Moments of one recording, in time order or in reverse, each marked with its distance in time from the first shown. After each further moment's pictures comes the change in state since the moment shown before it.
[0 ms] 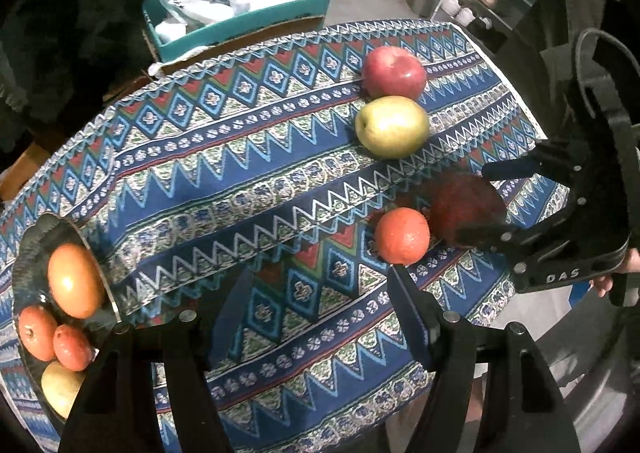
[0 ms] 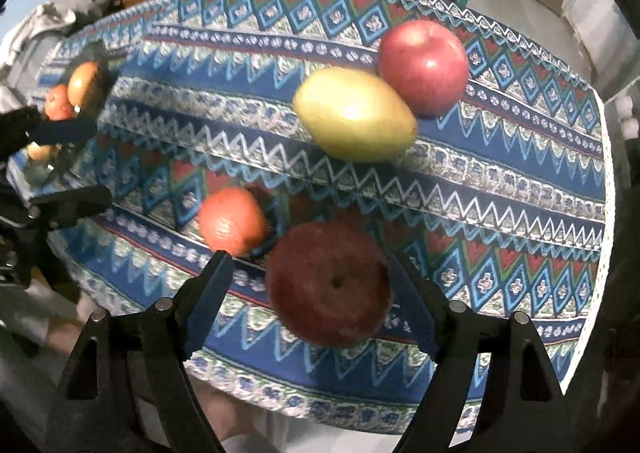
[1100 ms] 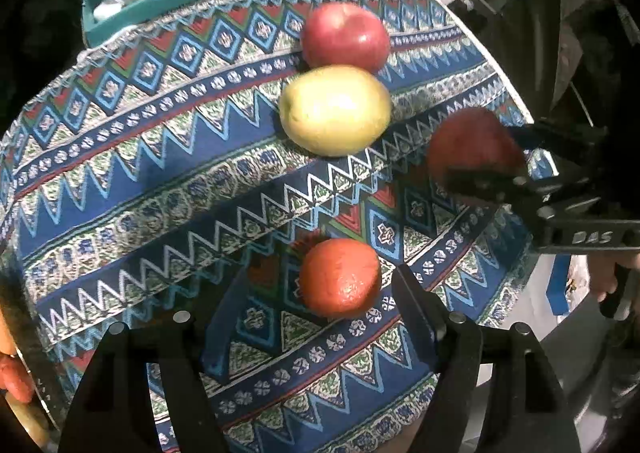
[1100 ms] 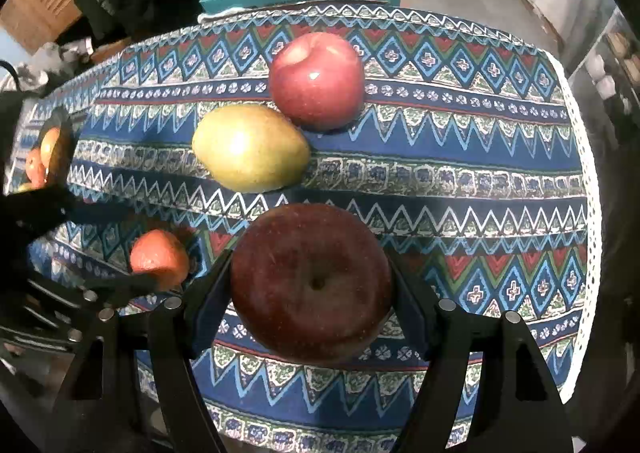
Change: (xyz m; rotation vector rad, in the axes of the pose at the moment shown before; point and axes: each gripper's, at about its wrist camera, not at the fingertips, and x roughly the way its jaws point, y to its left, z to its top) left arm 0.069 -0.046 0.021 0.010 0.083 -0.110; right arm -0.014 -0.073 -0.007 0.168 -0.127 0.003
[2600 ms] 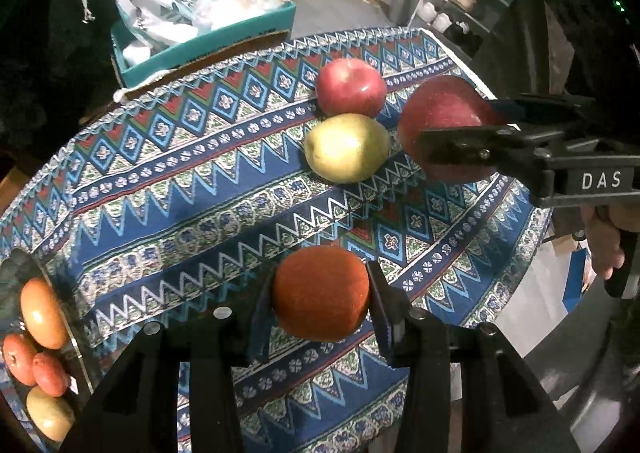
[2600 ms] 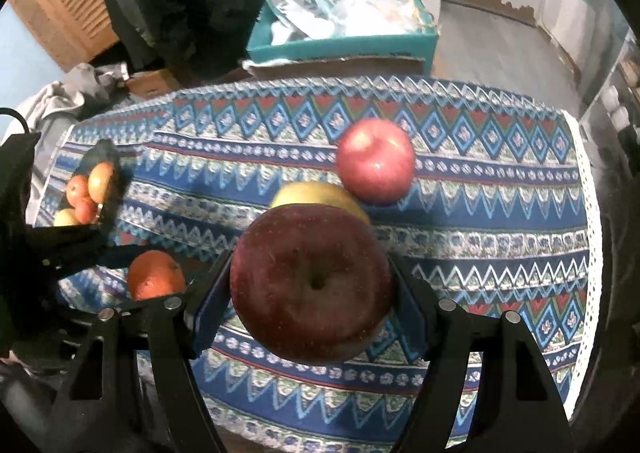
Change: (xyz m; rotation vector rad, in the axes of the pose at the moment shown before) left arm -0.063 0.008 -0.013 0.040 -0.140 0.063; right arm -0.040 0.045 0.027 -0.061 -0.128 0.085
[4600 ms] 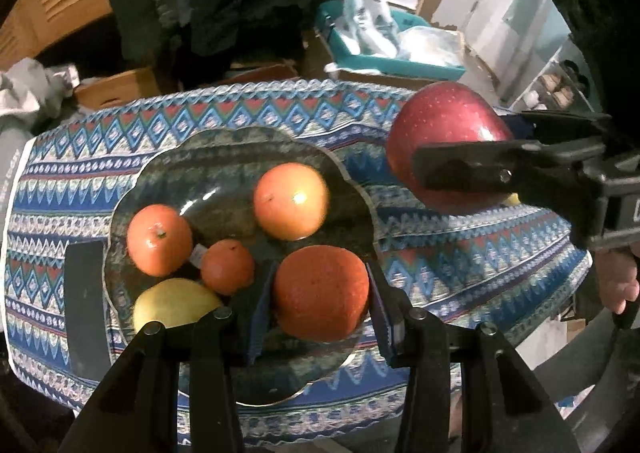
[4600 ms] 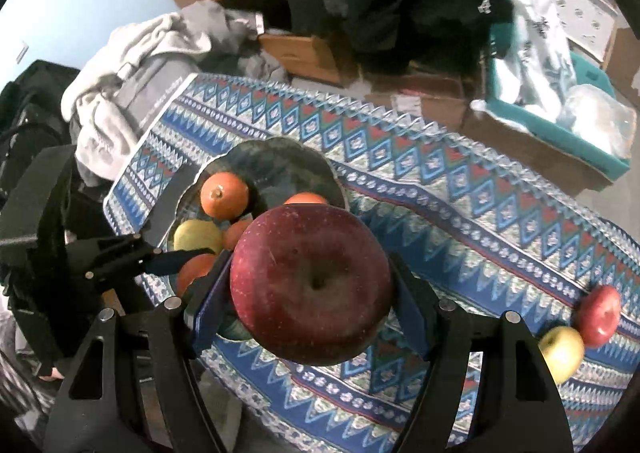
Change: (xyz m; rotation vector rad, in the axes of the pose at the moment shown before) left arm -0.104 0.190 -0.108 -0.380 -0.095 0.171; right arm 0.060 0.259 0.079 -0.309 0.097 0.254
